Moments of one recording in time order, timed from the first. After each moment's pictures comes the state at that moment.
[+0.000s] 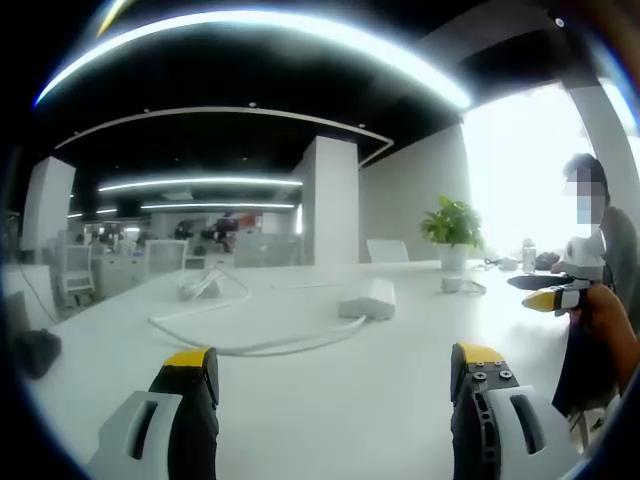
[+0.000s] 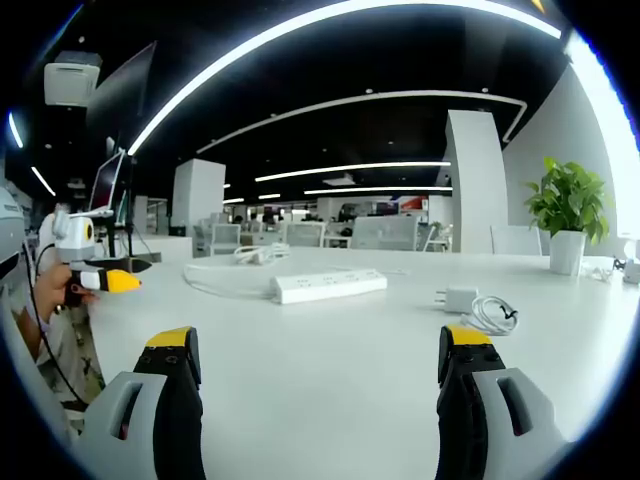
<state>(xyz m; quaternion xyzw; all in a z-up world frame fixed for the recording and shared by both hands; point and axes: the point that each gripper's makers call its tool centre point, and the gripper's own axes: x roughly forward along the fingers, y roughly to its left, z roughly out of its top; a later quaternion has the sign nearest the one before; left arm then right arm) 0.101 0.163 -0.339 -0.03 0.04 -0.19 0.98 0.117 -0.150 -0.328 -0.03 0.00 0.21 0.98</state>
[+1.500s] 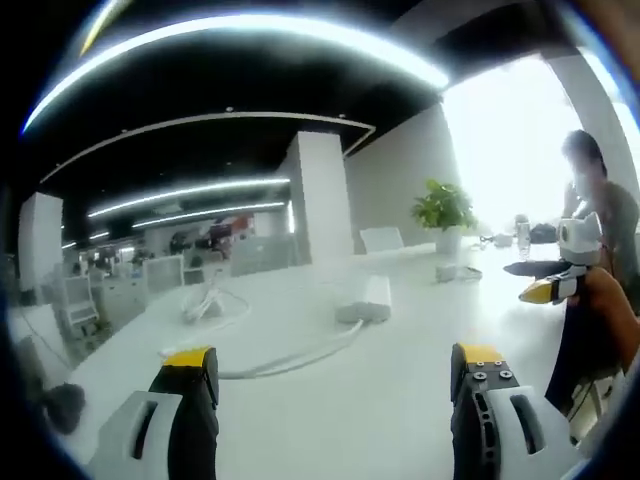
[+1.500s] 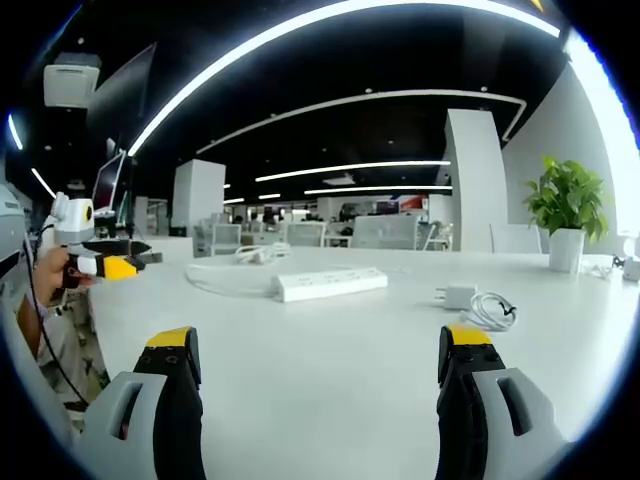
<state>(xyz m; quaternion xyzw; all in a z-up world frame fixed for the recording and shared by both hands) 0.096 0.159 -0.309 0.04 0.05 -0.19 0.98 0.112 -0.152 -0.329 -0.03 0.00 0.21 0.98</state>
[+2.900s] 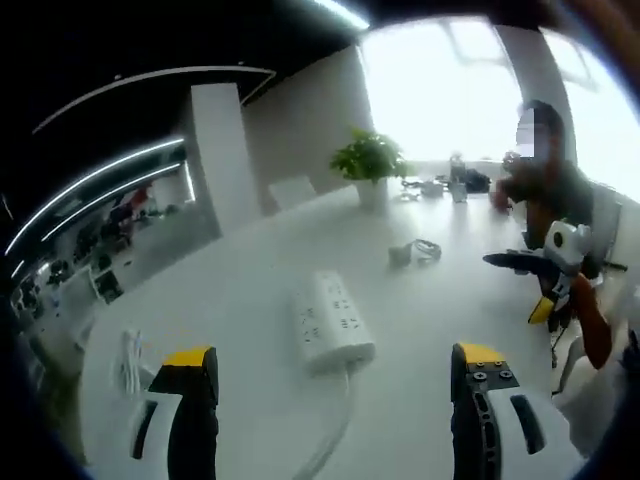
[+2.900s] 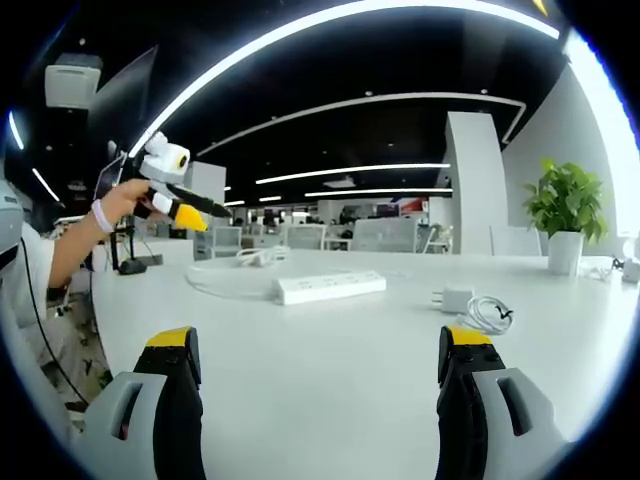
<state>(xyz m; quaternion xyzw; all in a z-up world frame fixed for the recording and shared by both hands) 0.222 0.085 -0.264 0.13 0.21 -0.39 0.89 0.109 -0.154 -0.324 -0.03 0.00 0.21 0.98</state>
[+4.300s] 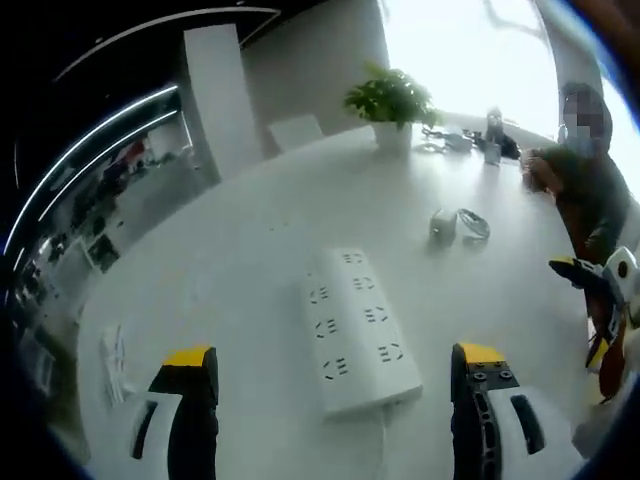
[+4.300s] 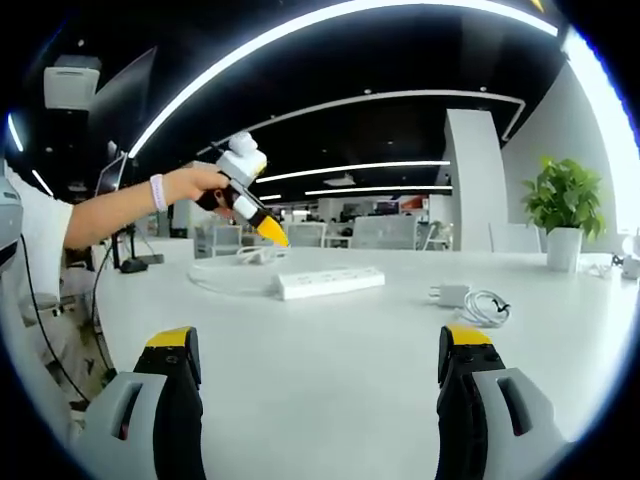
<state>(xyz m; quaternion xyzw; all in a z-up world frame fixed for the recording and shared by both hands) 0.295 0.030 -0.299 0.18 0.32 -0.34 0.87 0.102 -0.160 -0.330 -0.02 0.00 0.22 0.98</state>
